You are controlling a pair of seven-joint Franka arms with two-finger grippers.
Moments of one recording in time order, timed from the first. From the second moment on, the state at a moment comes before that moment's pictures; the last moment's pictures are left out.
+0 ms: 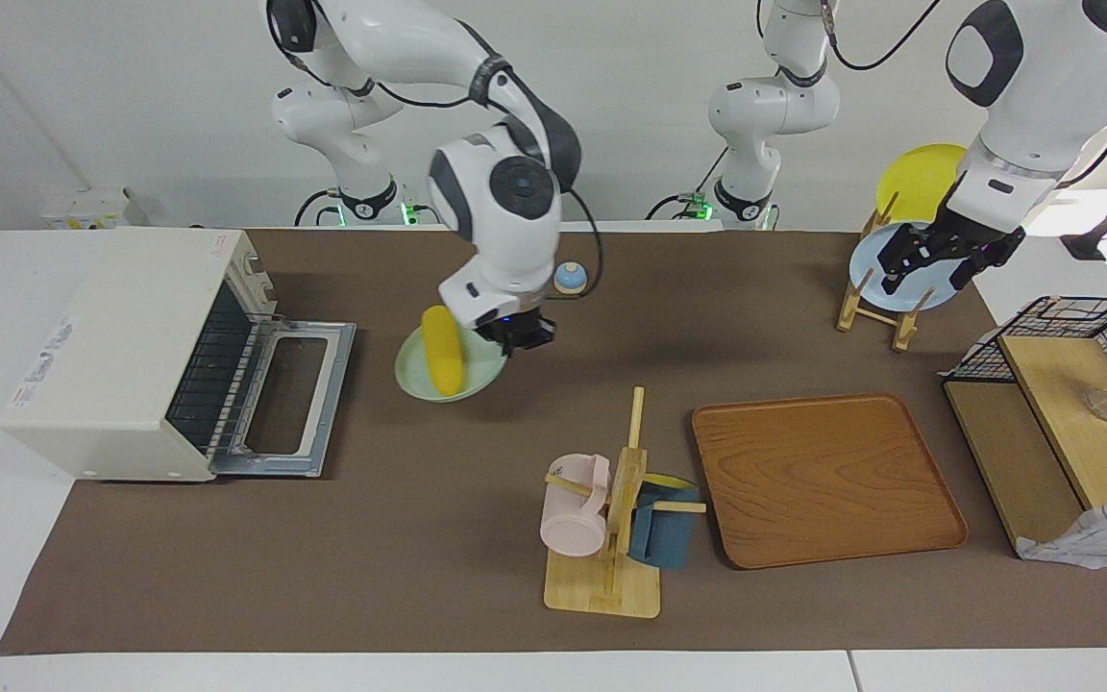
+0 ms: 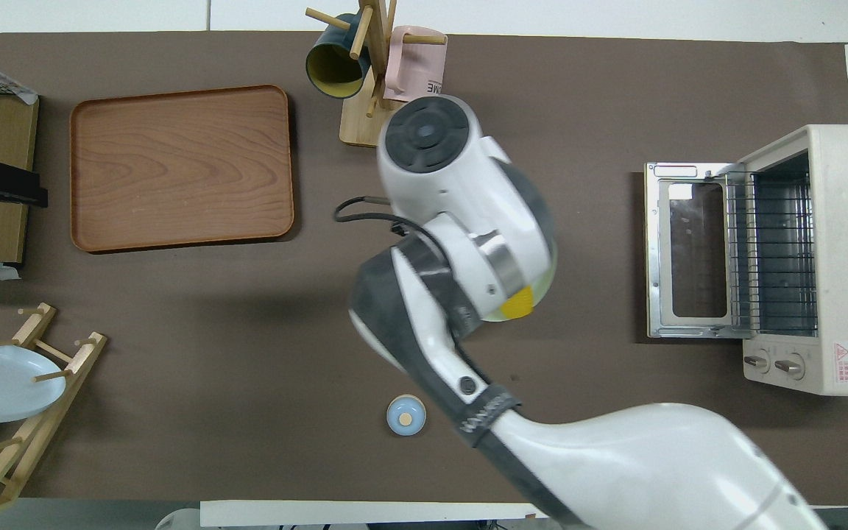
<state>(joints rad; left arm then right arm) 0.01 -0.06 -0.08 -1.72 0.01 1.69 -0.02 0.68 0.56 -0.01 -1.35 0.02 1.78 0.95</state>
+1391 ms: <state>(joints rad) -0.71 0.31 -0.11 -1.98 -0.07 2.47 -0.85 0.15 0.24 -0.05 -2.02 -0.05 2.15 0.27</state>
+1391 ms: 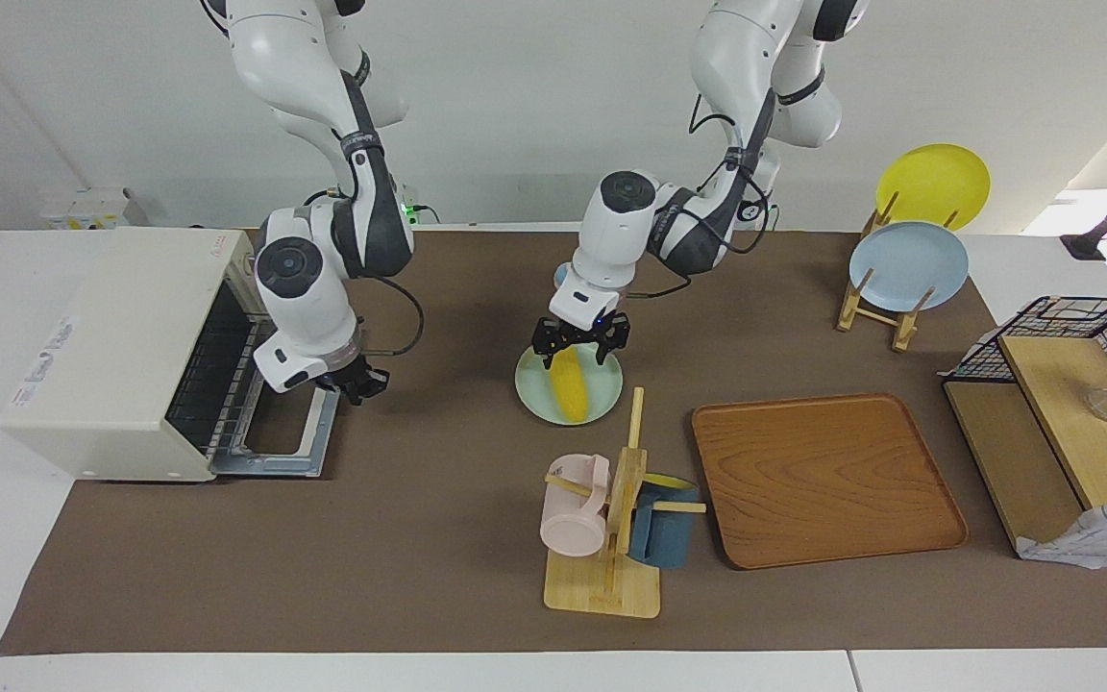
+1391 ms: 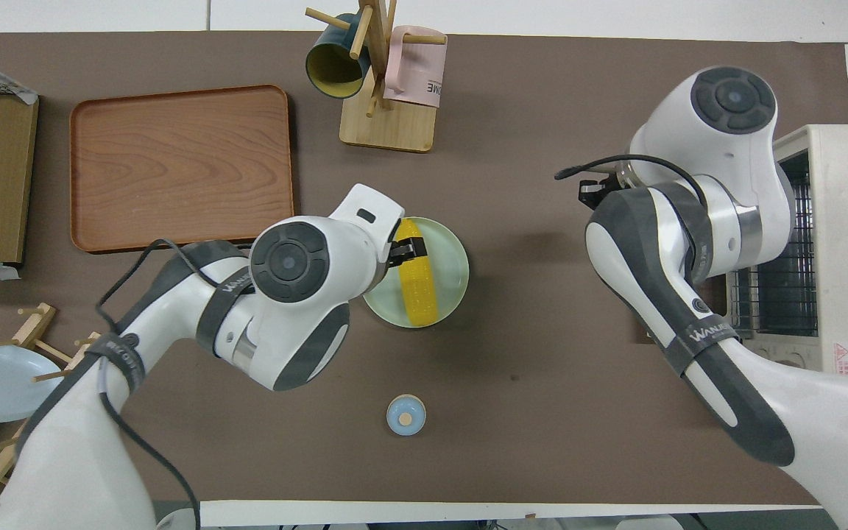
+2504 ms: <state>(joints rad) -0.11 0.34 -0.07 -1.88 0.02 2.26 -0.07 0.08 0.20 -0.03 -1.78 -0.21 1.77 0.02</state>
